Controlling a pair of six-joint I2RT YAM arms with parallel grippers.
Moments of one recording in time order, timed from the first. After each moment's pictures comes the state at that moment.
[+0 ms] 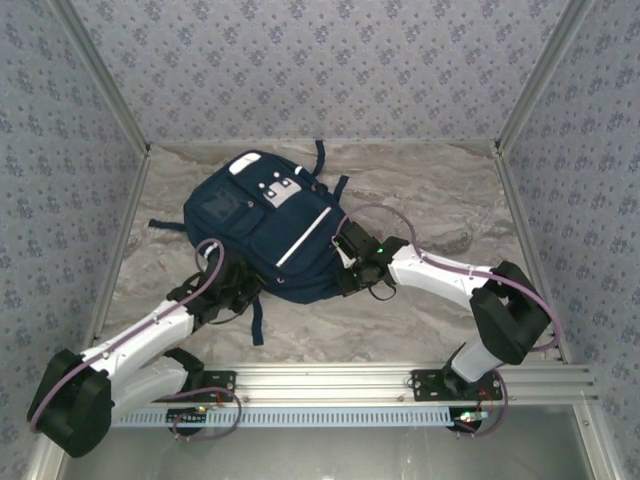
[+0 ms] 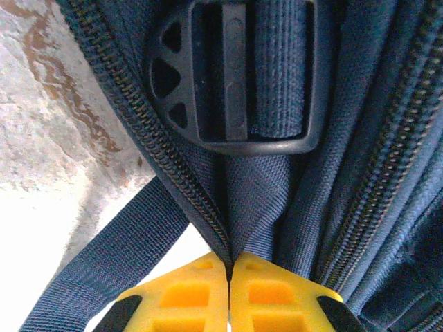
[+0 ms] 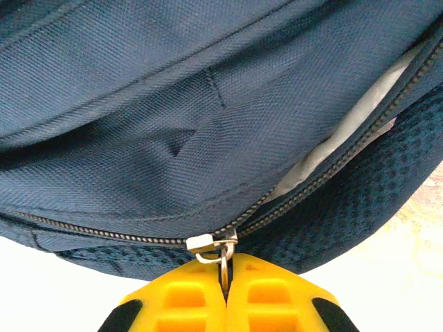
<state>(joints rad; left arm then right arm) -0.55 0.98 0.44 -0.32 0.05 -1.31 0.78 1.55 0.97 -0.59 -0.05 0.31</state>
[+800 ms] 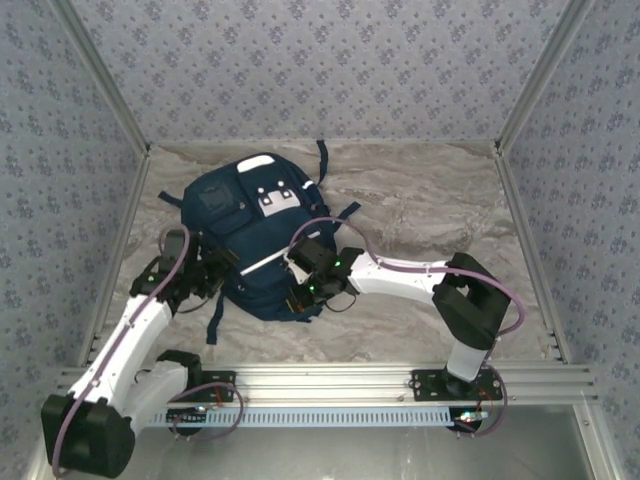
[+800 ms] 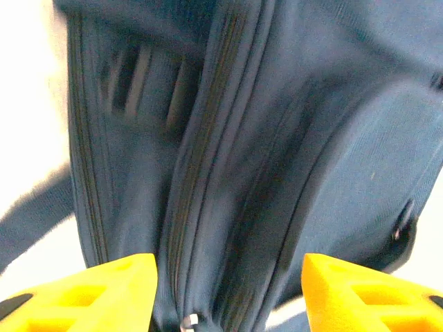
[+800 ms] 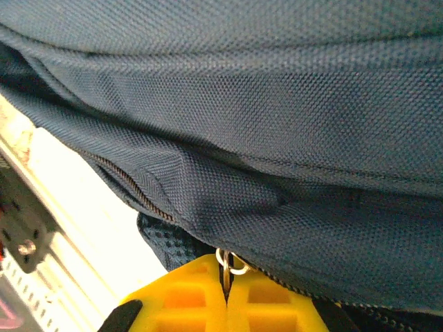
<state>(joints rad) -0.23 0.86 0.63 -0.68 0.20 -1.10 1.02 1.75 1.15 -0.46 -0.30 0.51</state>
